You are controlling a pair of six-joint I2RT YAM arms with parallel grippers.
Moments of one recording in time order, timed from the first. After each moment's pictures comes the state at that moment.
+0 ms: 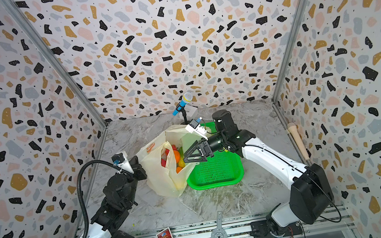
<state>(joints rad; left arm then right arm) -0.49 0.70 0.43 0.12 -0.45 -0.23 0.56 1.41 1.20 -0.21 -1.34 0.36</state>
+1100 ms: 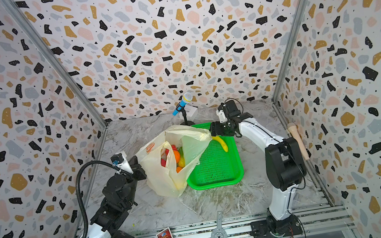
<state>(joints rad) -0.49 0.69 0.43 0.12 -0.46 -0.23 0.32 1.84 1.50 -0.61 -0.27 0.29</state>
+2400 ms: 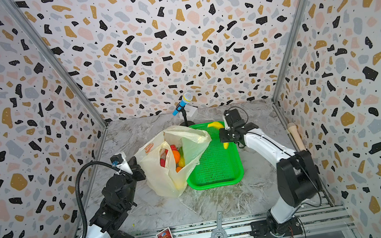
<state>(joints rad) -0.49 0.67 0.43 0.10 -0.47 -0.22 0.31 1.48 1.21 -0.47 -0.05 0.32</state>
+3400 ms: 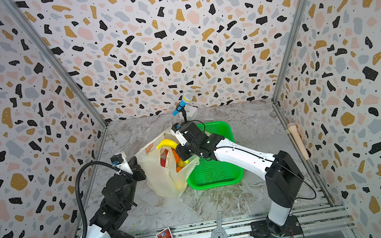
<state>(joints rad) -0.49 0.67 0.43 0.10 -0.46 -0.22 0.80 1.70 1.44 -0.44 -0.12 0.23</state>
